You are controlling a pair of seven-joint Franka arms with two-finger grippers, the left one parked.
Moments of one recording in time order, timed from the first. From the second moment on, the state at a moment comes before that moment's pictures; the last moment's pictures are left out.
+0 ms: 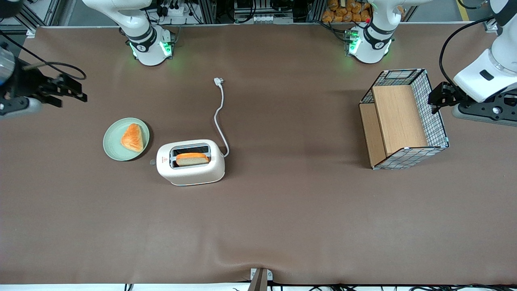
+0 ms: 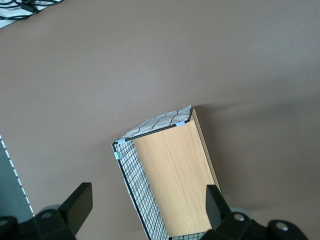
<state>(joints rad) 0.04 -0.01 -0.03 -1.63 0.14 1.48 -0.14</state>
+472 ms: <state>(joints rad) 0.05 0.05 -0.03 -1.74 0.23 1.60 -0.14</state>
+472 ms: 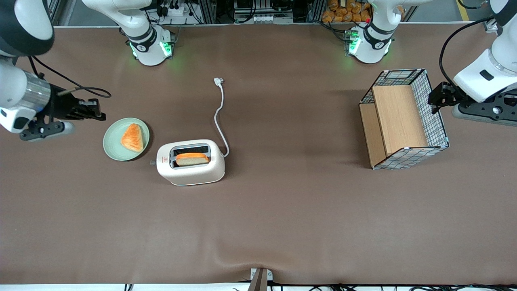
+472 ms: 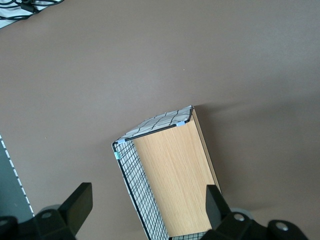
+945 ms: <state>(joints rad) 0.05 0.06 -0.03 -1.86 0.30 1.75 -0.14</state>
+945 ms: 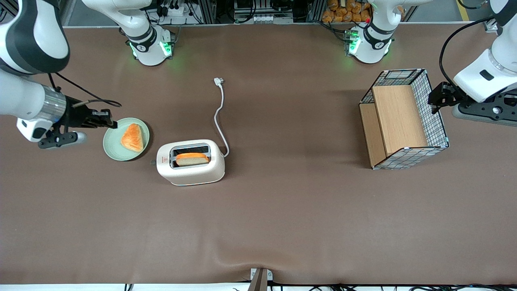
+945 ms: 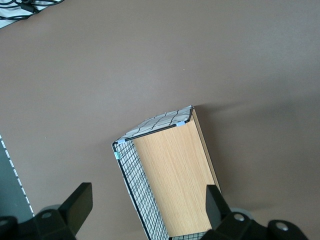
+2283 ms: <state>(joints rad) 0.07 0.28 -0.04 -1.96 0.63 2.02 -0.41</state>
